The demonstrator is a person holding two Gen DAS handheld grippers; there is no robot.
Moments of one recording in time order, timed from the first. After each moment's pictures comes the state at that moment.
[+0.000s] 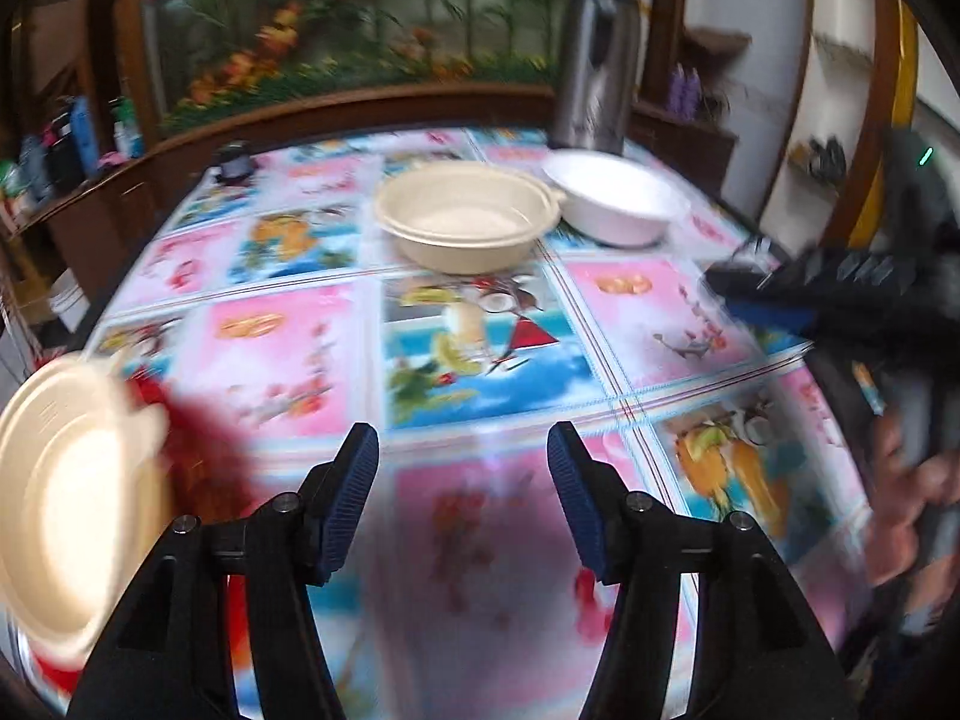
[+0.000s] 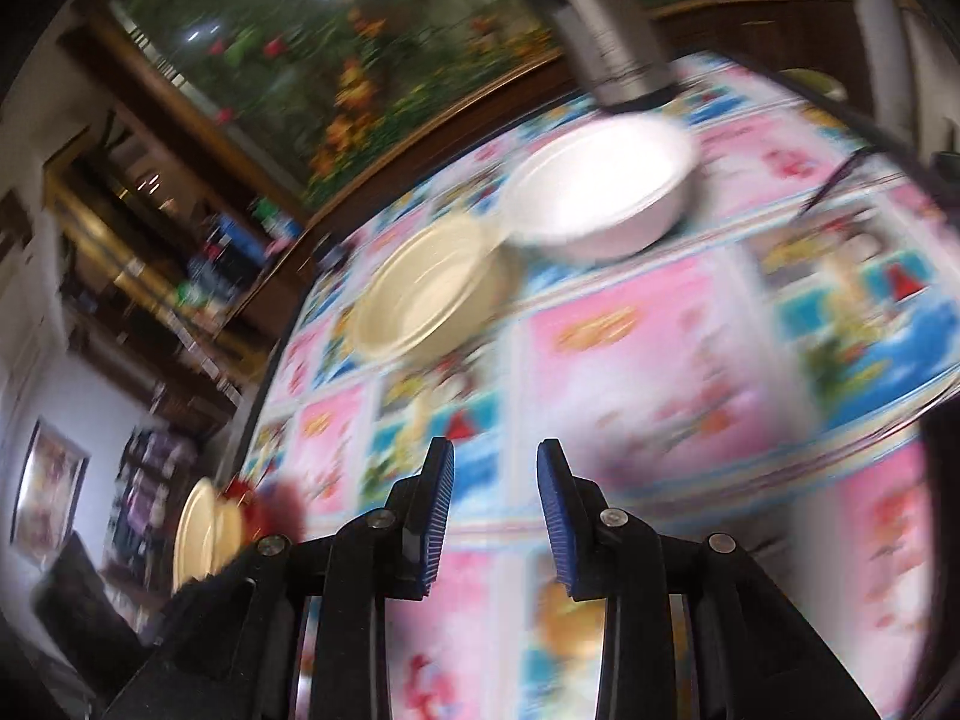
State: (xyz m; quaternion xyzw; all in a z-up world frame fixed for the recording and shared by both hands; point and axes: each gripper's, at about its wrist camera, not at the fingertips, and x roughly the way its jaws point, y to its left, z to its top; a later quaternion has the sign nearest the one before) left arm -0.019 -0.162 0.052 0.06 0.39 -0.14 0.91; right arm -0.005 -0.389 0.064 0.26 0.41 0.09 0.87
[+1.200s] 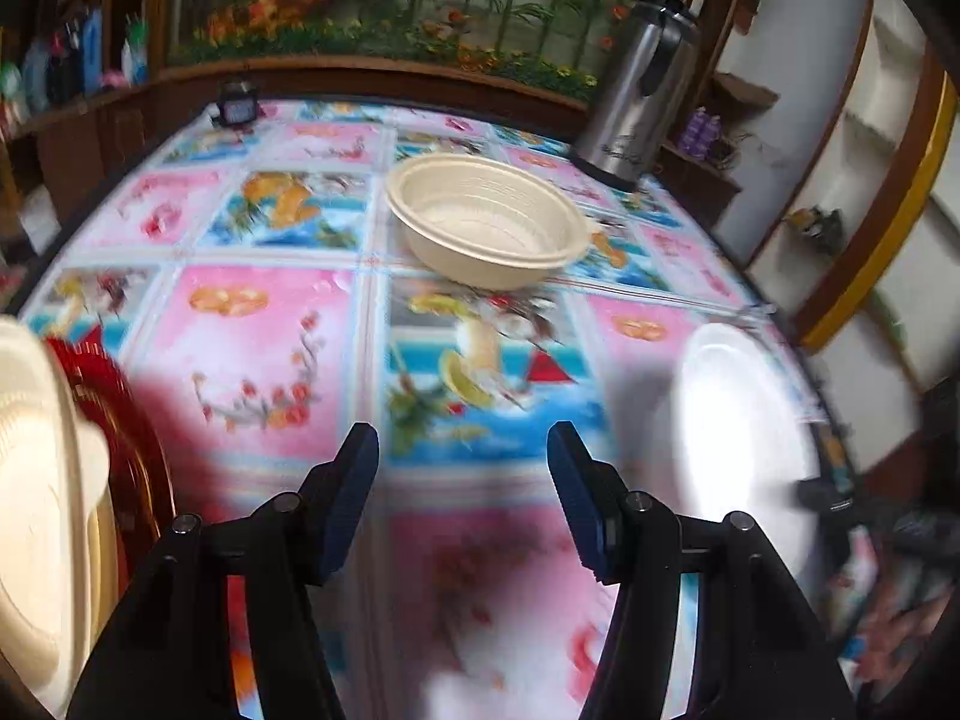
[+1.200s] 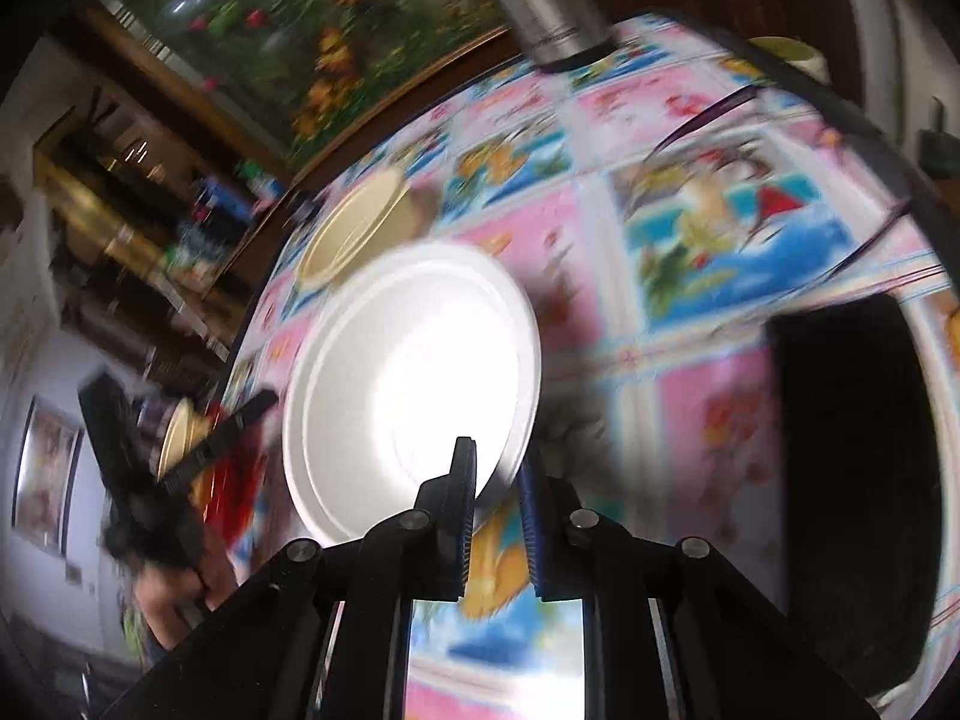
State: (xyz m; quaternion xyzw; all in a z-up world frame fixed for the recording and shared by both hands) left arm -0.001 -0.121 0.048 -0.07 0.42 -0.17 0.89; right arm -0.073 -0.432 0.042 0.23 0.47 0.13 0.84
